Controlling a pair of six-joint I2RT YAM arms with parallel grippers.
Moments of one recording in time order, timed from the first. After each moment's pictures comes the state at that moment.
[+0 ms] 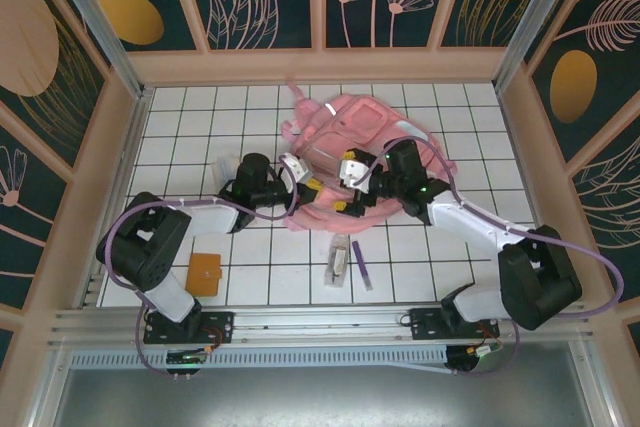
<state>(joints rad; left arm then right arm) -0.55 1.65 0.67 0.57 0.65 0.10 0.54 1.35 0.78 0.00 -0.57 -0.75</state>
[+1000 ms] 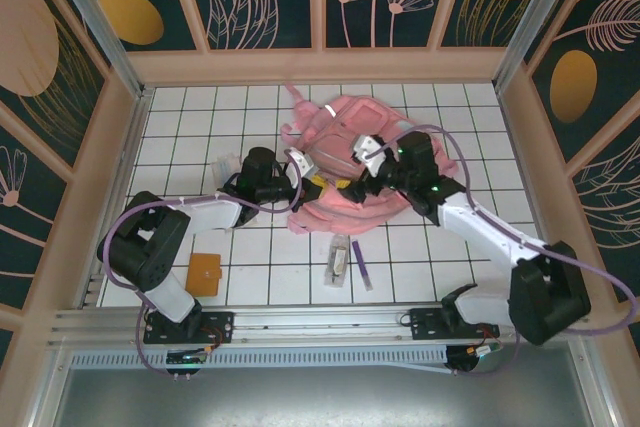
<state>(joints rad) -0.56 1.66 0.75 0.46 0.65 0.09 0.51 1.31 0.82 -0.02 -0.49 -0.45</state>
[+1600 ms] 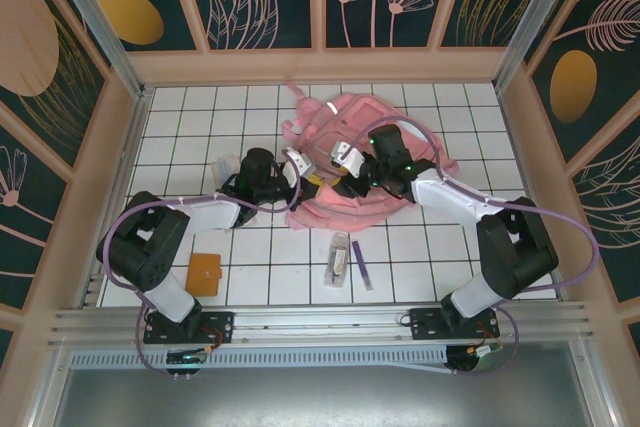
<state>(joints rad) -0.54 1.65 0.73 0.45 0.58 0.09 0.54 1.54 0.98 -0.20 -0.44 -0.56</state>
